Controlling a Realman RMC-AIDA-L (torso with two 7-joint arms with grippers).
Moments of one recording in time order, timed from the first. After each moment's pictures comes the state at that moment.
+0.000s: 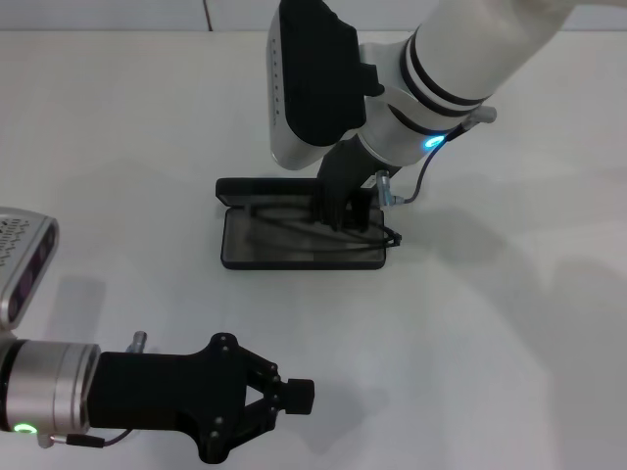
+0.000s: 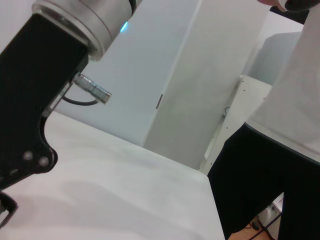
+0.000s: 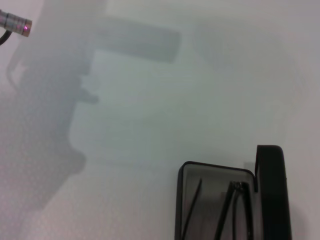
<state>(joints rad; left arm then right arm) -0.33 -2.06 0.98 0.50 1.85 1.82 -1.17 1.21 2.03 -1.97 -0.87 -2.15 -1.10 2.18</state>
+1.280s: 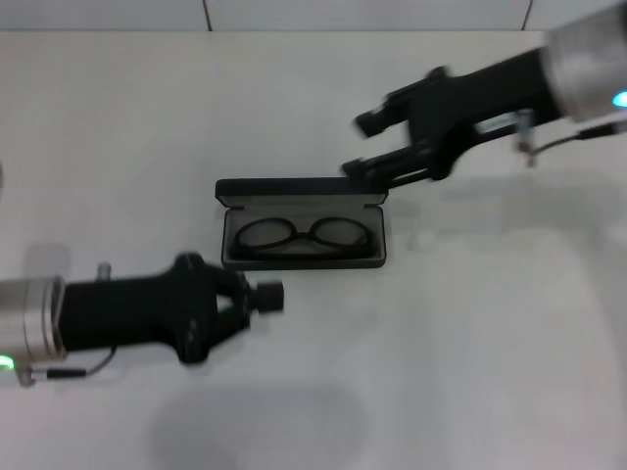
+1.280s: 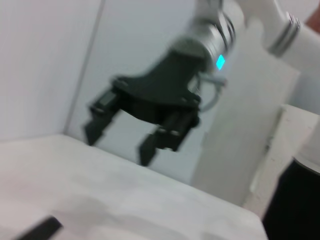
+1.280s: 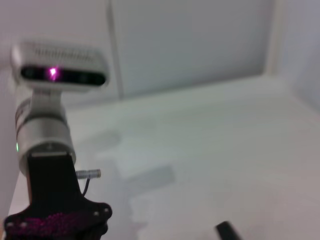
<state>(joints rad) -0.37 -2.04 0.81 0.51 1.84 1.82 -1.21 0.75 2.02 -1.33 -1.18 -1.93 -1.43 2.00</state>
